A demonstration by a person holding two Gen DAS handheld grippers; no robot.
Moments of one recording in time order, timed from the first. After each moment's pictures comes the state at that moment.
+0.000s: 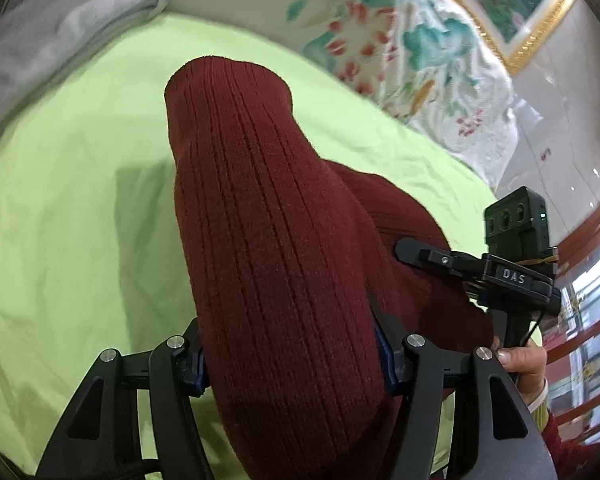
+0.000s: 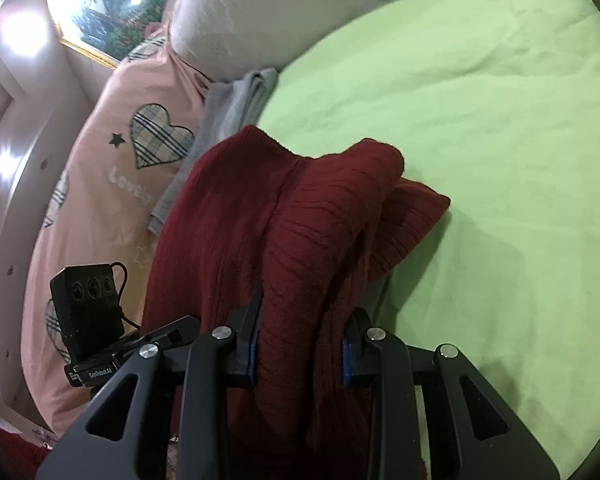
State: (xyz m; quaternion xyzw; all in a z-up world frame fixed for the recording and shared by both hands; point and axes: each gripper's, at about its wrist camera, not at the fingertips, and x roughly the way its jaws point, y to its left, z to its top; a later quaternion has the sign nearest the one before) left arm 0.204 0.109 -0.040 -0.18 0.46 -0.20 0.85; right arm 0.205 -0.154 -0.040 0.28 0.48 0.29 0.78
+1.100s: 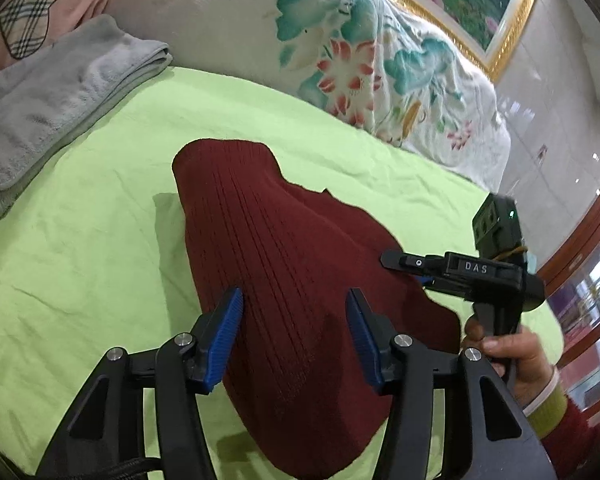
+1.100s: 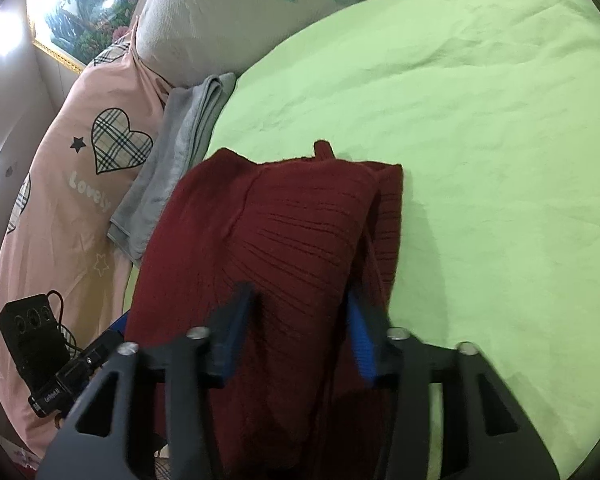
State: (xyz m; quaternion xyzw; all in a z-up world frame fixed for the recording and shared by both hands) left arm 0.142 0.122 -0.013 -0.14 0.38 -0.18 0.90; right arm 0.198 -0.165 -0.048 0.26 0.47 0.23 0.81
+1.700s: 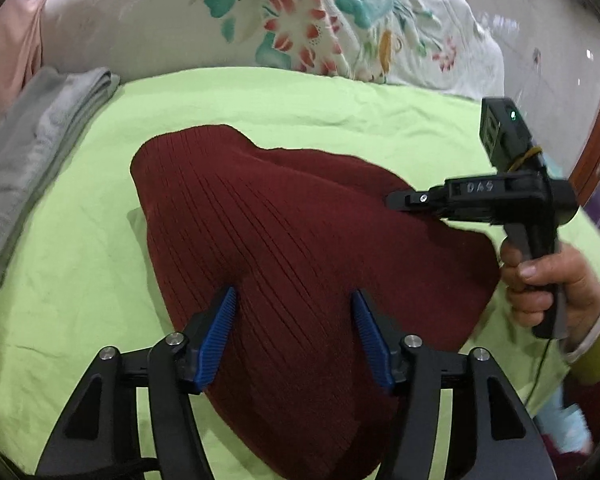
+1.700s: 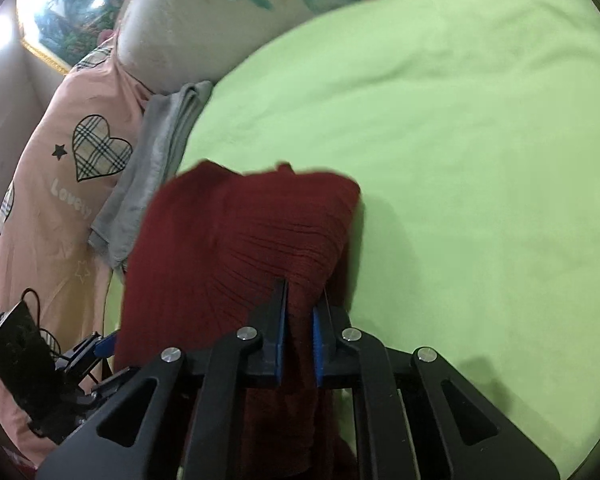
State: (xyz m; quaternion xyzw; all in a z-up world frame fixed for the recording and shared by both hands) left arm 0.152 0.052 -0.031 0.03 0.40 -0.18 0.90; right arm 0.204 -0.194 -0.056 0.26 0.48 0.20 0.82
